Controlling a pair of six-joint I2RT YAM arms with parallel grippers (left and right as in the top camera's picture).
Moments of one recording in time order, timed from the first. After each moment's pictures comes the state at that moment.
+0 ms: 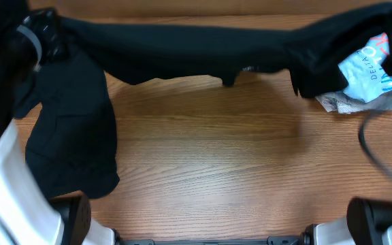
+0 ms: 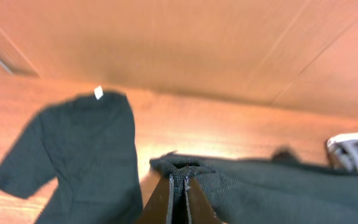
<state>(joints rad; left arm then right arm) 0.07 1.74 2.80 -1.61 0.10 -0.15 -0.11 1.68 2.96 -1.64 -0.30 0.11</state>
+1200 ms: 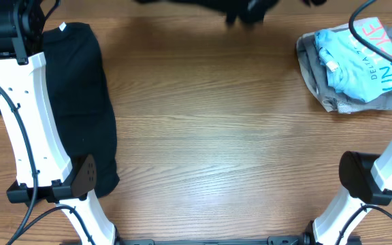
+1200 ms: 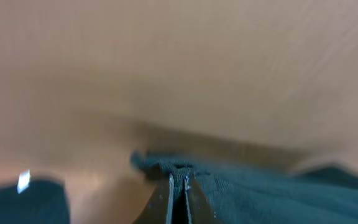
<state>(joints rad) 0.07 2.03 2.79 -1.08 0.22 -0.30 -0.11 2.00 2.96 -1.02 -0.35 0.18</state>
